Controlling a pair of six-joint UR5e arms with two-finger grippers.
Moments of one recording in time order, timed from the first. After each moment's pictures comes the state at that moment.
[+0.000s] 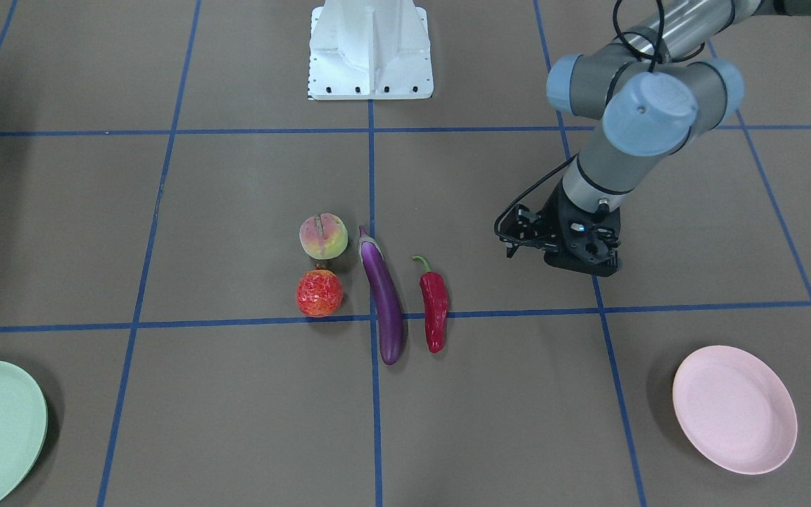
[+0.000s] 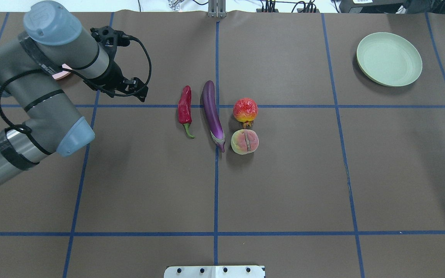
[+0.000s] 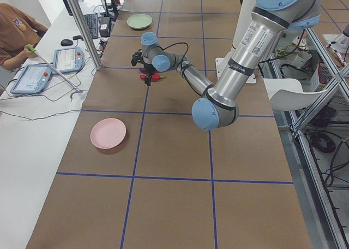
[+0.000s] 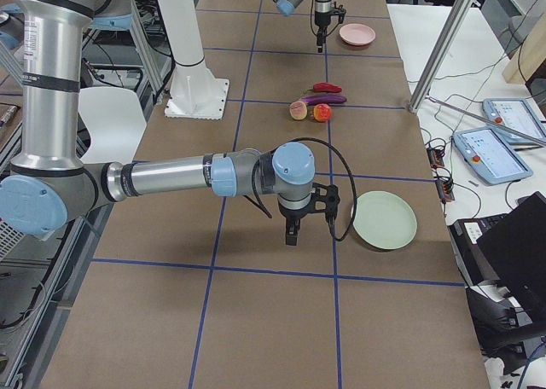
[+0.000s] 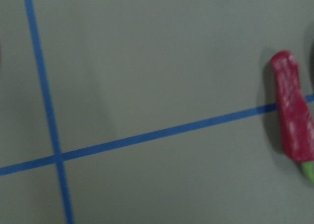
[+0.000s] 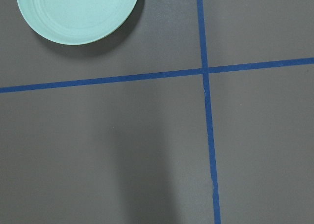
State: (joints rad) left arm -0.80 -2.16 -1.55 -1.85 -2.06 -0.89; right arm 1.55 -1.70 1.86 -1.62 2.43 0.18
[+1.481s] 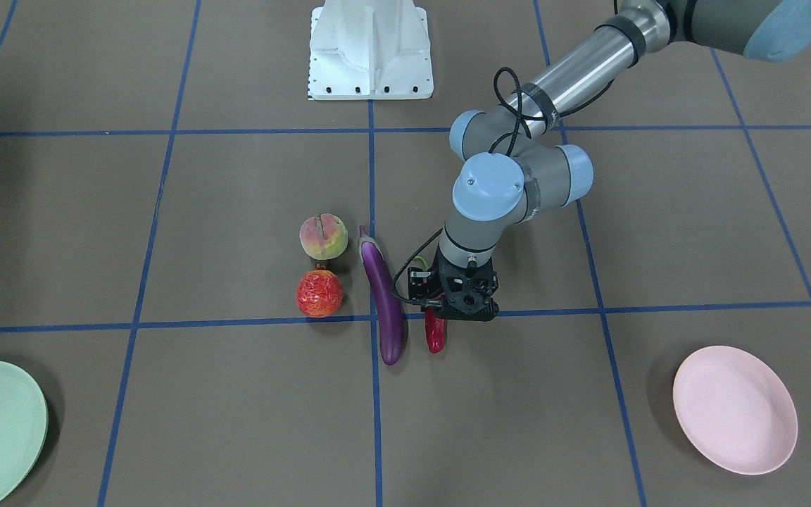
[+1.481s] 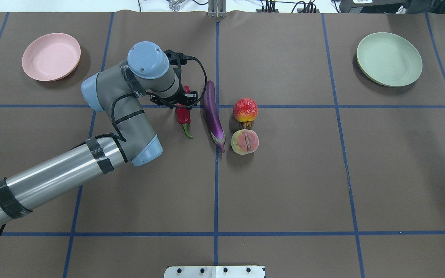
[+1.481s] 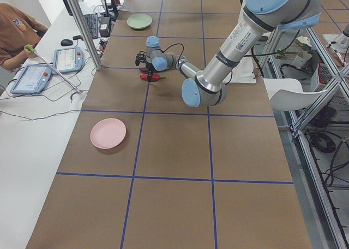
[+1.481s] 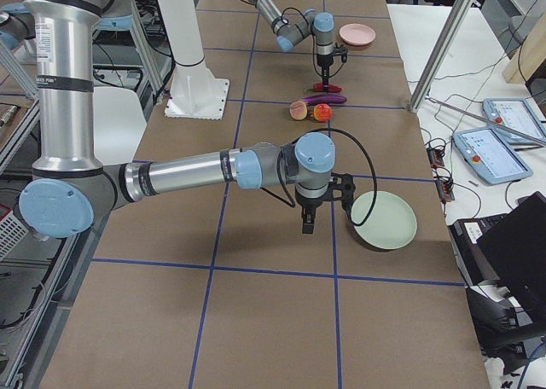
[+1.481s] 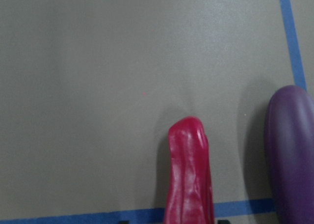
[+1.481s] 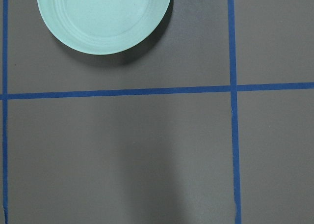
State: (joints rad) left arm -0.67 -2.39 -1.19 -1.98 -1.91 -1.08; right arm 1.50 -1.61 1.82 -1.62 2.44 0.21
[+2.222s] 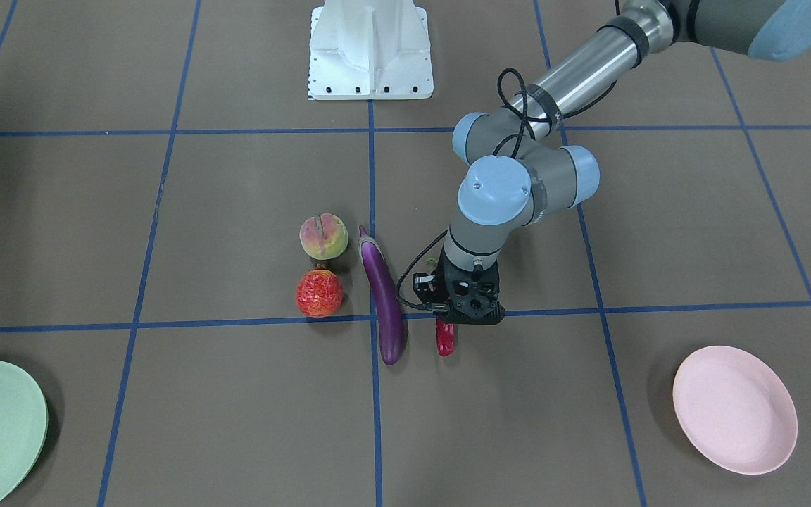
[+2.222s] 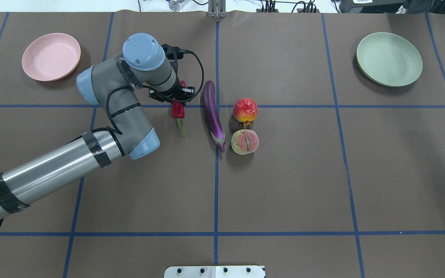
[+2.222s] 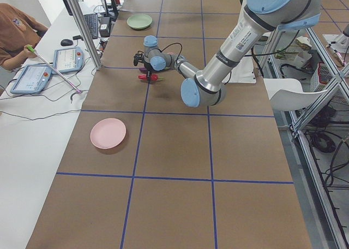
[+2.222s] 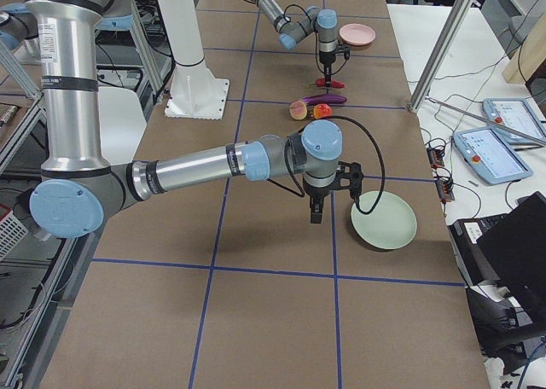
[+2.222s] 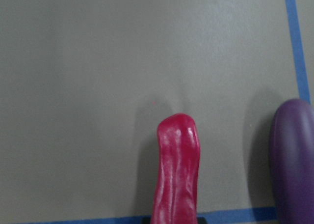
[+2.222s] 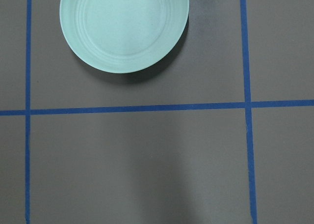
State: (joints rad) left arm -0.73 -2.39 -1.22 -1.97 -1.99 -1.08; right arm 1.49 -1.54 1.83 -1.62 2.45 0.31
